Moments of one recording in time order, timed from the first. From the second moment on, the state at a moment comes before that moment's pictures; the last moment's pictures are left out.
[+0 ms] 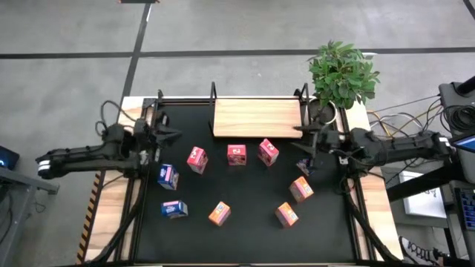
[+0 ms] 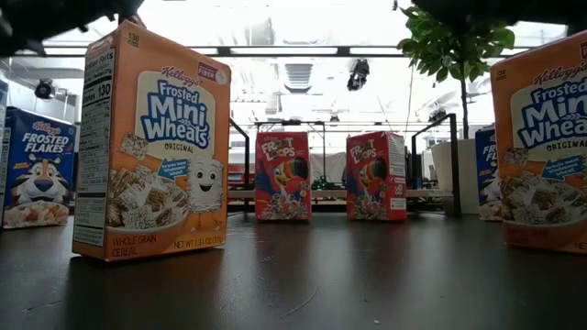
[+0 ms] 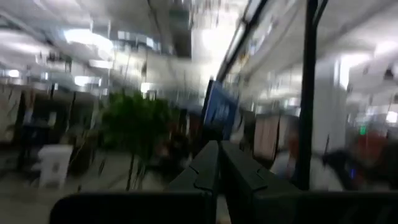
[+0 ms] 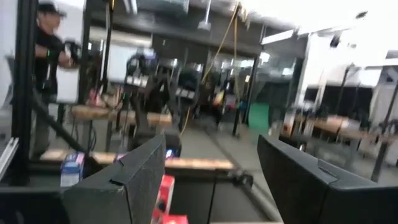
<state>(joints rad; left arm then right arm) 0.22 0.47 0.32 0.53 0.17 -0.16 0.01 0.78 0.40 0.54 0.16 -0.21</state>
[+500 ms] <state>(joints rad) 0.21 0.53 0.48 0.08 0.14 -0.04 0.01 1.14 0.87 -0.09 0.24 -0.10</state>
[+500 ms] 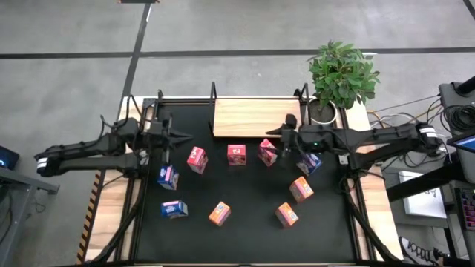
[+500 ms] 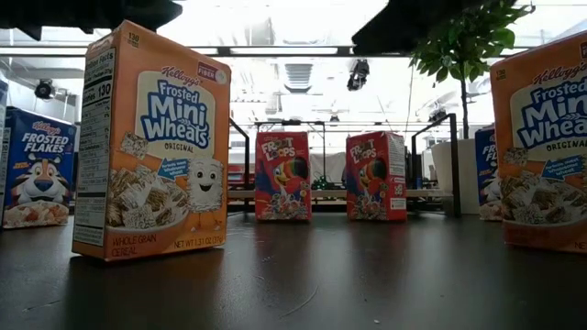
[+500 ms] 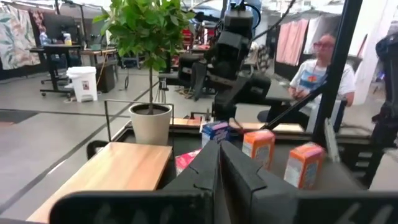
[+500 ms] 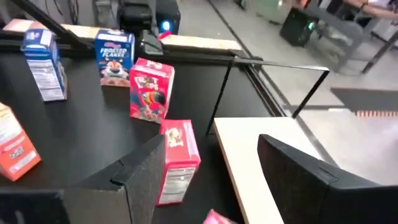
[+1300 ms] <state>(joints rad) 0.18 1.14 0.87 -0.14 0.15 0.04 0.12 1.10 0.95 -0.40 0.34 -0.11</state>
